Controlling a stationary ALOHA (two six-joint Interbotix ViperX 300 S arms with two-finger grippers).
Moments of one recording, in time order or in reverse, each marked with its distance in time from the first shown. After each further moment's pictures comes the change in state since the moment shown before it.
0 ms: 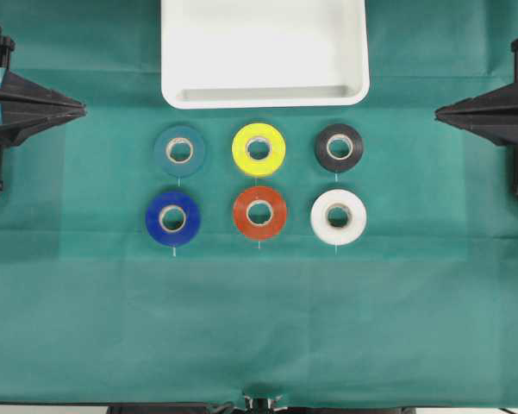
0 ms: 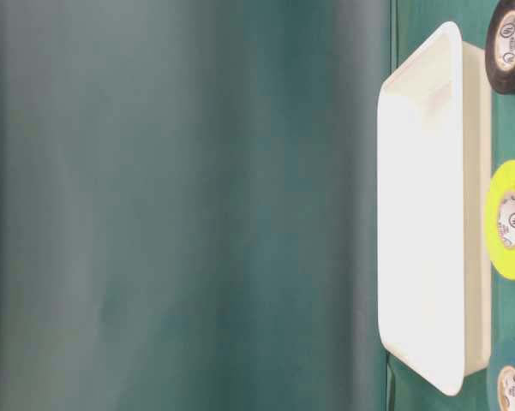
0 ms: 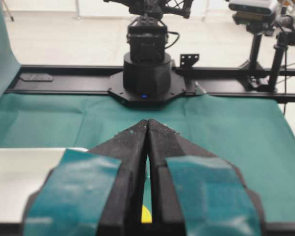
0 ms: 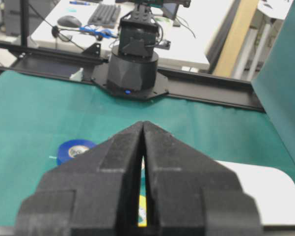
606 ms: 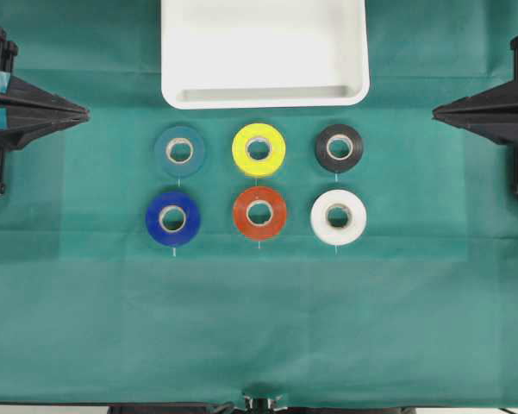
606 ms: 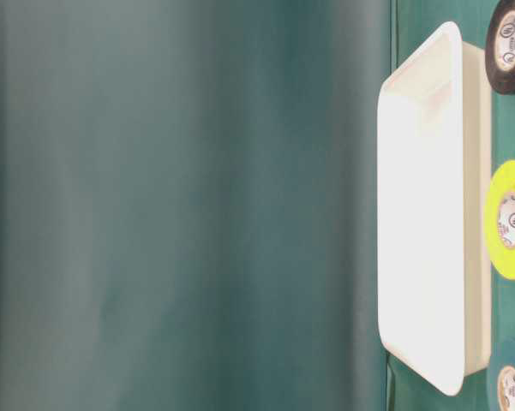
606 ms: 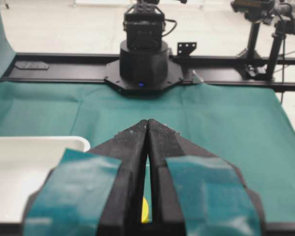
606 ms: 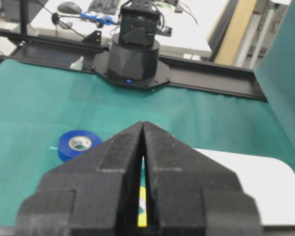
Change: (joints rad) left arm -0.009 0.006 0.000 -0.008 0.035 -0.002; right arm -0.005 0.003 -0.035 0.002 0.084 0.002
